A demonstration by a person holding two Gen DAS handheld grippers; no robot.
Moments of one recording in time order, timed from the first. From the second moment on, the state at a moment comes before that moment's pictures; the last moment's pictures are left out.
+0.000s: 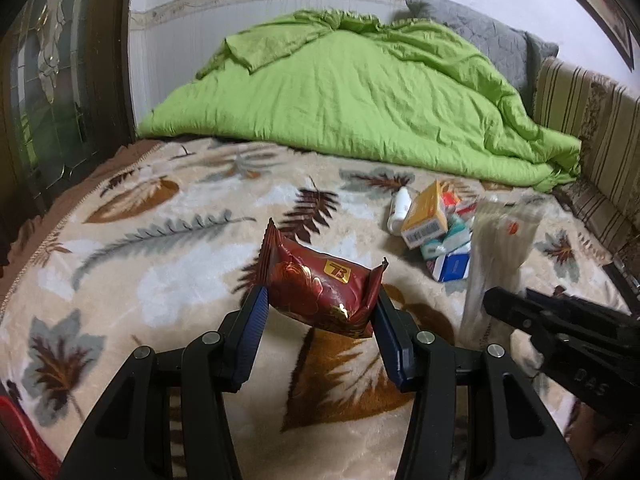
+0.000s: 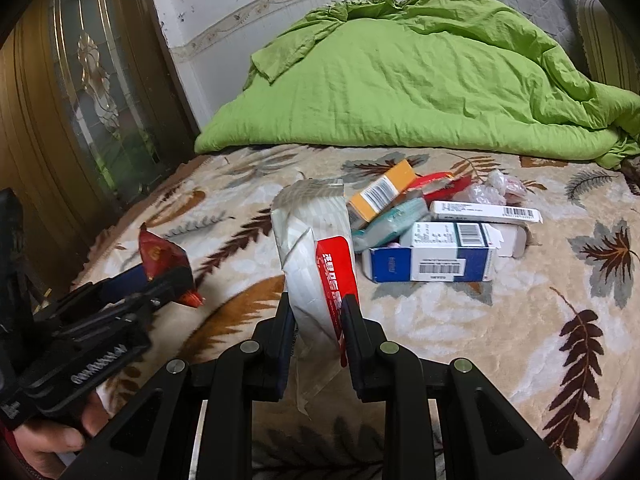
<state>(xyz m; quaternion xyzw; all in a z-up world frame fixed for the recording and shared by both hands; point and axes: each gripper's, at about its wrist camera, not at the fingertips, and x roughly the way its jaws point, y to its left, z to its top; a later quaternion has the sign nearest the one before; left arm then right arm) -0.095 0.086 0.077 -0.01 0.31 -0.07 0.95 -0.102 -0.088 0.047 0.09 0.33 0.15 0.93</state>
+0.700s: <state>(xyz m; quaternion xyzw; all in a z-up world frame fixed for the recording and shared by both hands) -0.281 0.355 0.112 -0.17 0.34 0.16 0.91 -0.157 0.148 0.096 0.03 0.39 0.48 0.78</state>
